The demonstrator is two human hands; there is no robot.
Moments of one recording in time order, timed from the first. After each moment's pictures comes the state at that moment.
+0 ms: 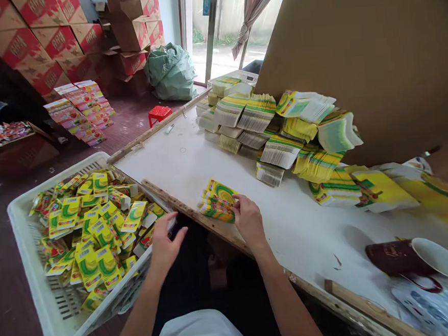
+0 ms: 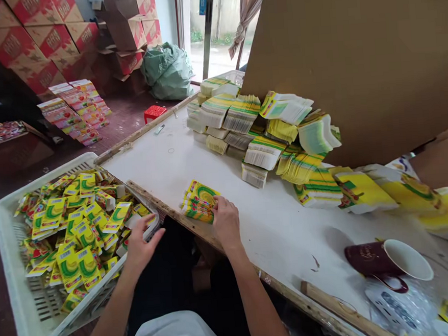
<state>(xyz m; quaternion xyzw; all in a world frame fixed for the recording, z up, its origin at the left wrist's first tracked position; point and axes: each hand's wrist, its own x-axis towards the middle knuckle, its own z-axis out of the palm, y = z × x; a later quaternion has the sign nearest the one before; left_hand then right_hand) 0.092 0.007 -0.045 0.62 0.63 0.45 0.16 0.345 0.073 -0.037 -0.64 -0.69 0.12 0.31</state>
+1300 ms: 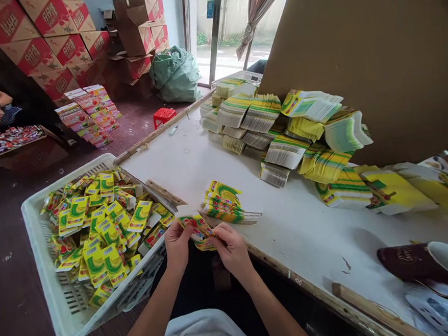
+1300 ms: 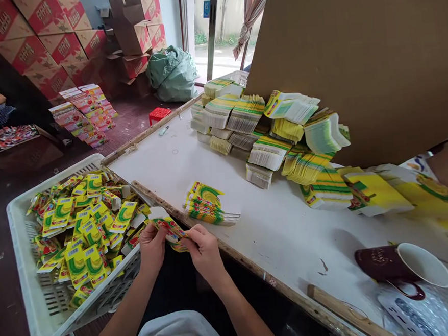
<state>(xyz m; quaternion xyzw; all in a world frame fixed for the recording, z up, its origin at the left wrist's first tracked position) 0.140 0.010 -0.044 0.31 0.48 0.66 0.48 0.295 0.009 -0.021 -0.42 -0.69 0.35 0.48</state>
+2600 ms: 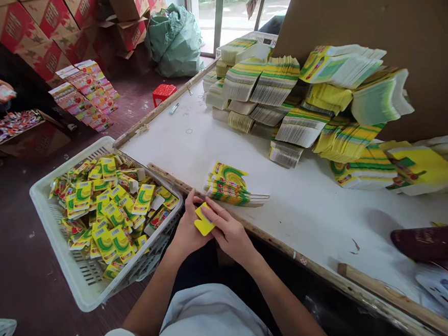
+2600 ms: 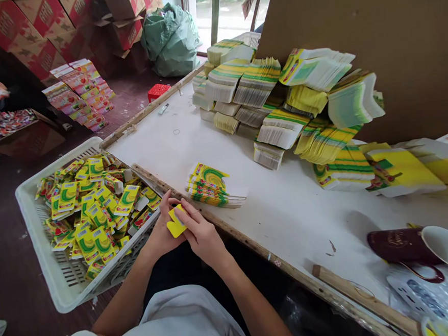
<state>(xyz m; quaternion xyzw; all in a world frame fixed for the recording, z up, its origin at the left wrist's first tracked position) 0.135 0.002 -0.027 0.68 0.53 0.39 0.31 0.295 0.004 -0.032 -0.35 -0.74 0.37 0.44</state>
